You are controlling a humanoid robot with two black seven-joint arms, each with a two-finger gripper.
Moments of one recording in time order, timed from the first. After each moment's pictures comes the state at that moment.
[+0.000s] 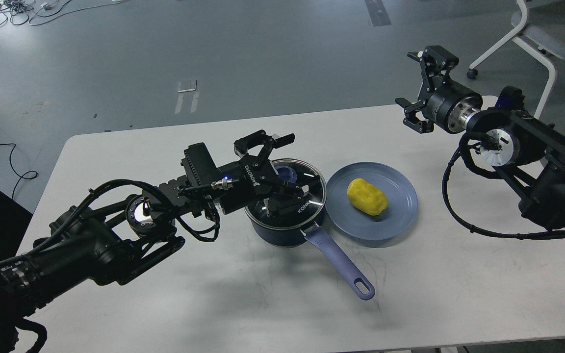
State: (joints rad) left arm -0.86 0.33 -0.24 -1.04 2.14 0.45 -0.41; right arm 0.76 -0.31 0.84 0.82 -0.35 0.09 -0.02
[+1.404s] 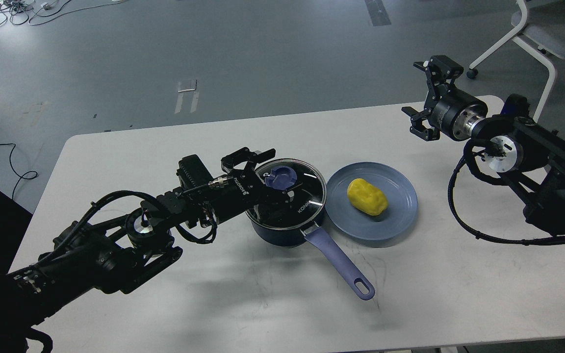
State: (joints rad) left arm -0.82 0.30 -0.22 -0.93 2.02 0.42 -0.43; right arm 0.75 -0.32 0.83 0.81 -0.35 0.09 -0.02
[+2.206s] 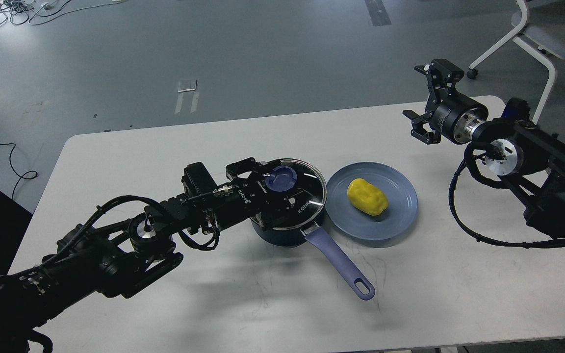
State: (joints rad) left arm -0.82 0.29 -0.17 -0.91 2.02 0.42 -0.42; right arm 0.74 -0.32 0.83 0.81 -0.35 0.09 -0.02
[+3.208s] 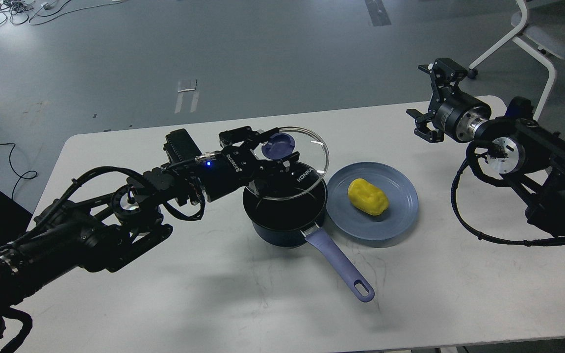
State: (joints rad) left arm -0.95 0.38 -0.17 -0.99 1.90 0.41 -0.45; right arm 0.75 -0.32 0.82 0.79 -0.35 0.09 -0.02
